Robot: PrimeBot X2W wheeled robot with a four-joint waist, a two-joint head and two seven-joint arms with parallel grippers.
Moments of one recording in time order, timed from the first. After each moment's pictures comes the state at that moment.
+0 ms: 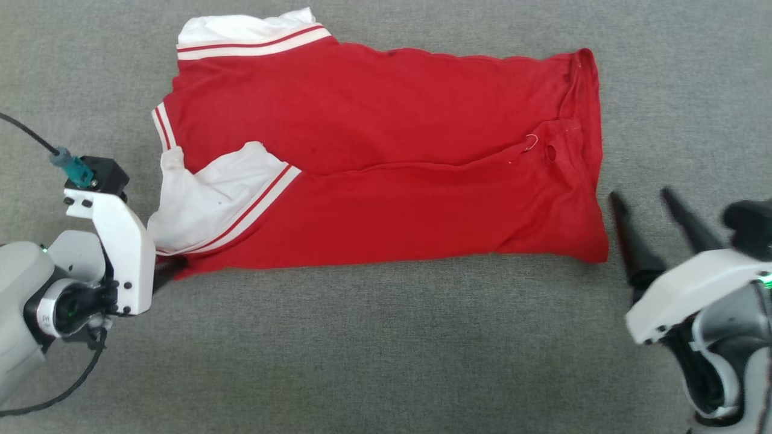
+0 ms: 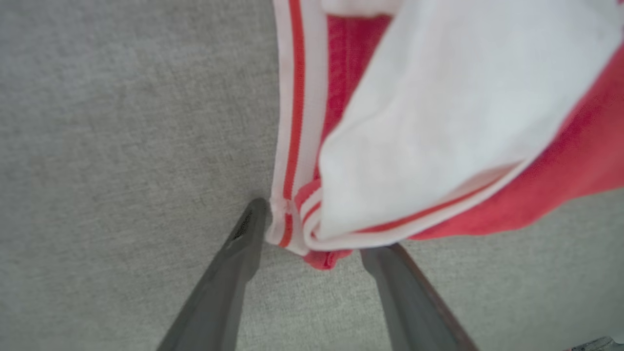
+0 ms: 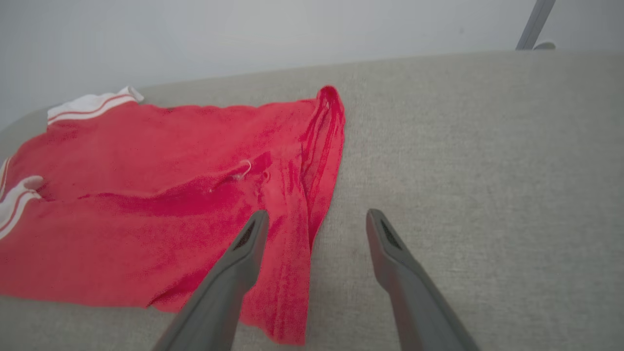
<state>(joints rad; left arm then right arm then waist) -0.92 0.93 -1.22 0.32 -1.38 0.15 0.53 -0.17 -0.05 -0.11 -0.23 0.26 0.13 0.43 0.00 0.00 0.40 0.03</state>
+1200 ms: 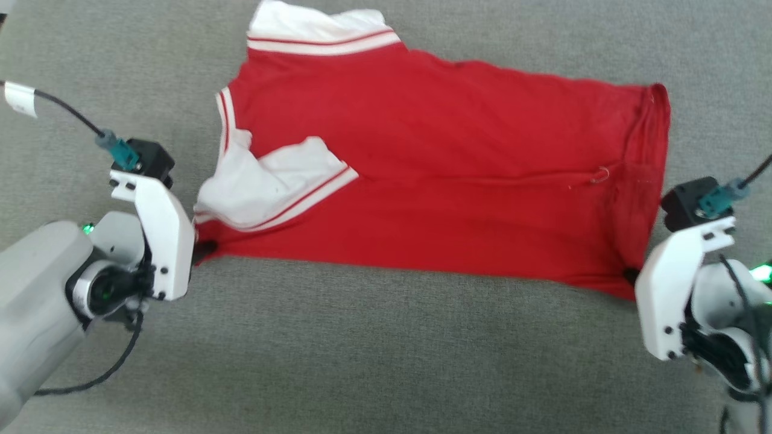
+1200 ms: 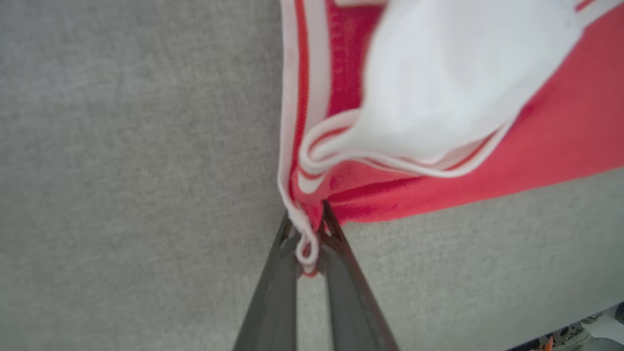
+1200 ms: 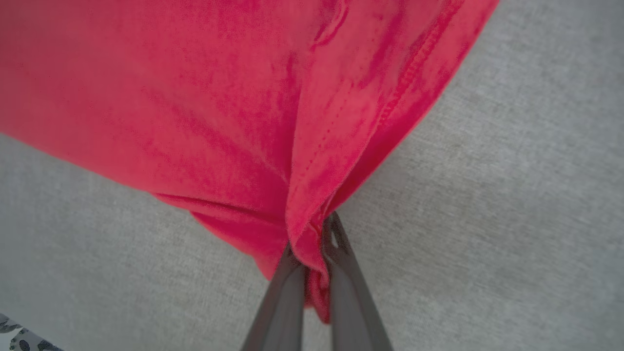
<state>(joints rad) -0.97 0.80 -1.22 0.43 -1.38 0.03 0.53 -0.25 -0.23 0.00 -0.20 0.28 0.13 1.15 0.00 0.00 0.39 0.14</state>
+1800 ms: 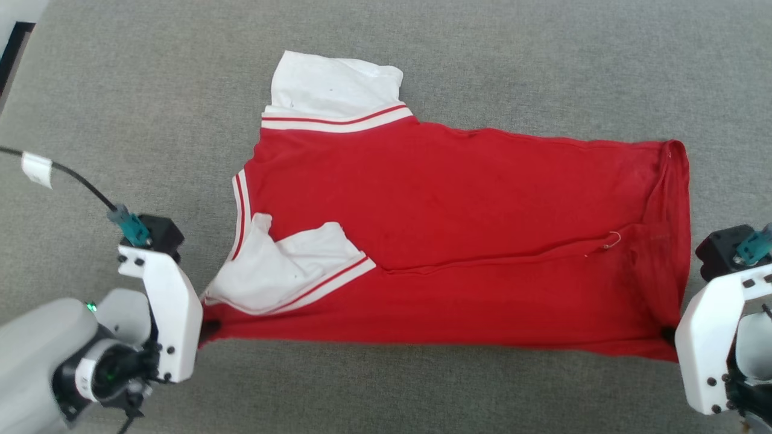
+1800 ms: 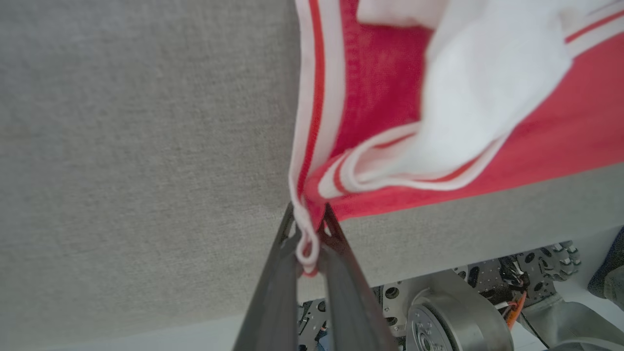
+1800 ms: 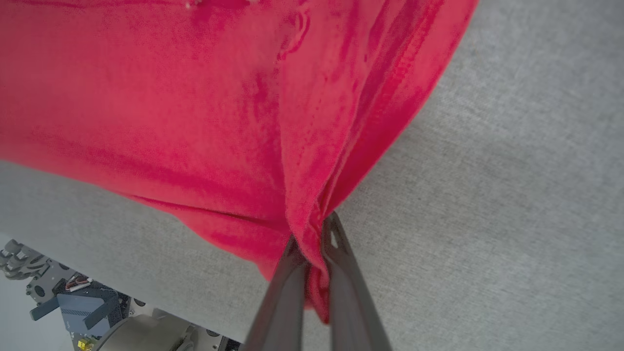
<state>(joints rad) -0.82 1.00 -1.23 0.01 -1.42 0.28 0.57 -0.09 -0.28 -0.09 -0.38 0.37 0.13 1.35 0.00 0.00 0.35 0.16</state>
